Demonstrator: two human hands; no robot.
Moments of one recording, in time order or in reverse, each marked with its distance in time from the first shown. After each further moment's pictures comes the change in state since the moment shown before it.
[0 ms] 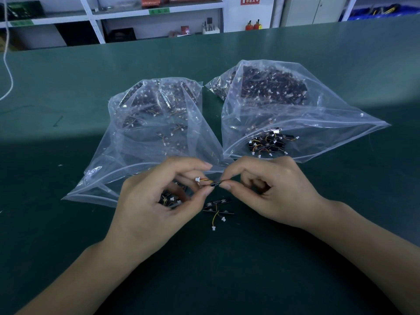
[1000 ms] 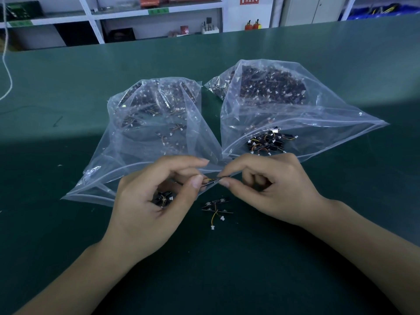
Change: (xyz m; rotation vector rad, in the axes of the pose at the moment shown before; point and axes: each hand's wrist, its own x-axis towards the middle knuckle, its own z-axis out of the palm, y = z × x) left_hand -0.003 -0.003 -0.002 -0.062 0.030 -0.010; right_hand 0.003 0.000 0.002 0.008 0.090 -0.019
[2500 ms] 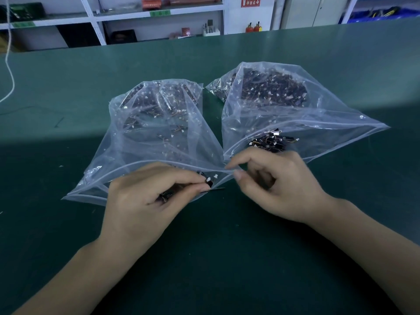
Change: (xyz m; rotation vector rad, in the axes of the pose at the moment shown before) left_hand 0.007 0.001 -0.008 0.388 0.049 0.178; right_hand 0.000 0.002 -0.011 -0.075 -0.067 0.134
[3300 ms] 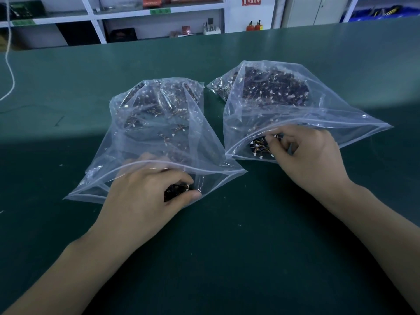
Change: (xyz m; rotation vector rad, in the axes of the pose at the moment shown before) left_hand 0.002 -0.020 -0.009 0.351 -0.455 -0.229; right_hand 0.009 0.045 -0.016 -0.299 0.221 0.289
